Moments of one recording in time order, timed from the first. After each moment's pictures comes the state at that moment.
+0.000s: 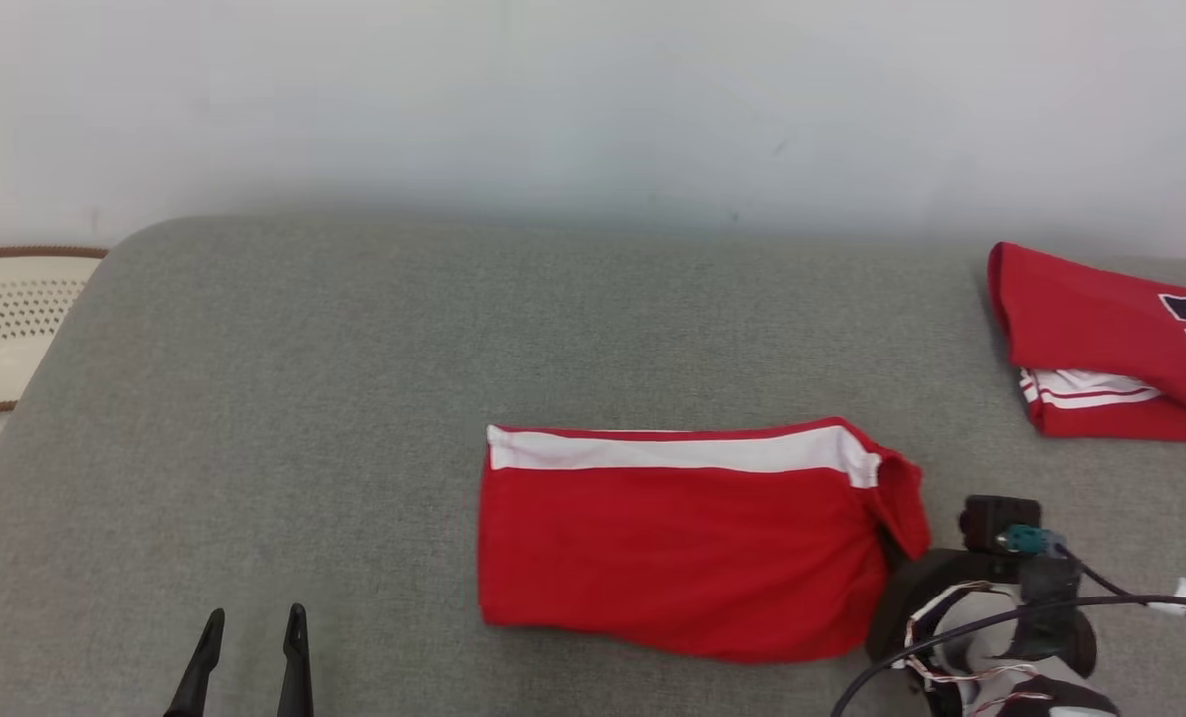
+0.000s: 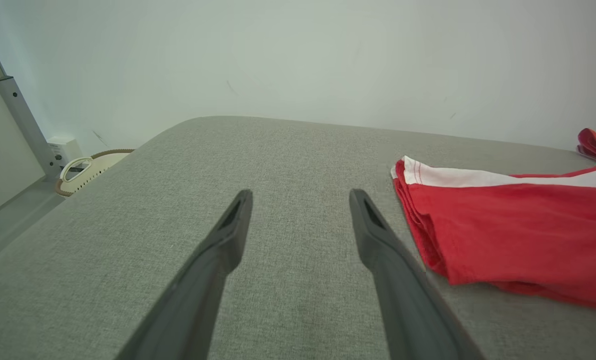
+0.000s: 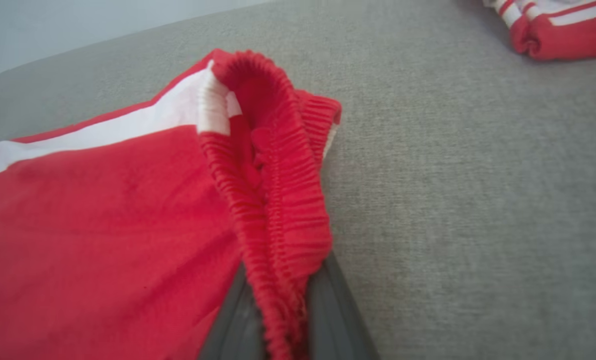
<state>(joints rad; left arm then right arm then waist) -0.02 0.09 -0.01 0.10 -0.12 0.04 -0.26 -0.65 -0.14 0.36 1.19 0.43 0.13 -0.22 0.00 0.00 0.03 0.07</state>
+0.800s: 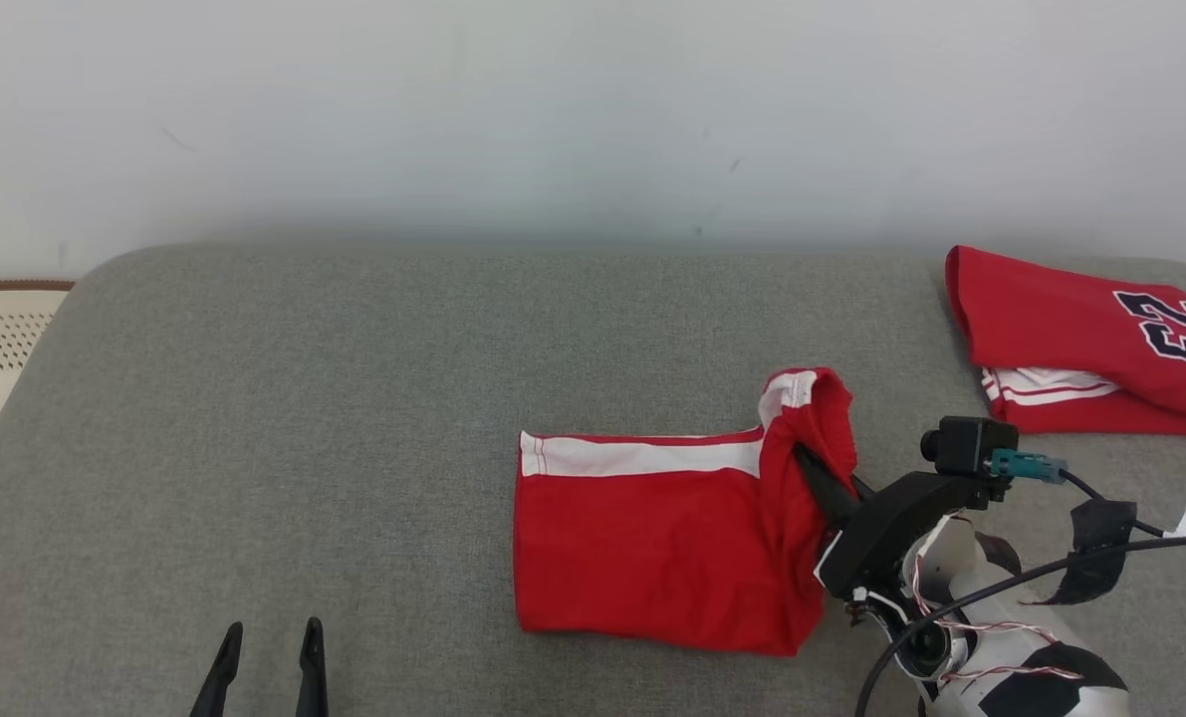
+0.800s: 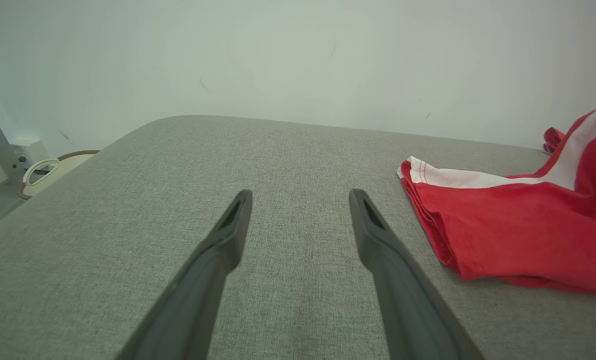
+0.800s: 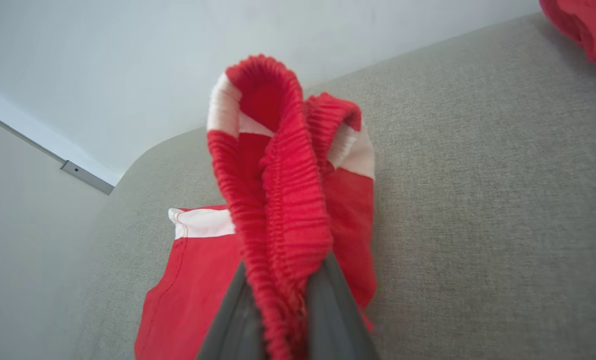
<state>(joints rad) 0.00 0.07 -0.01 0.11 -0.12 0.02 -0.26 -0.56 -0.23 0.59 0.68 0.86 0.13 0.02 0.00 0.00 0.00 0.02</state>
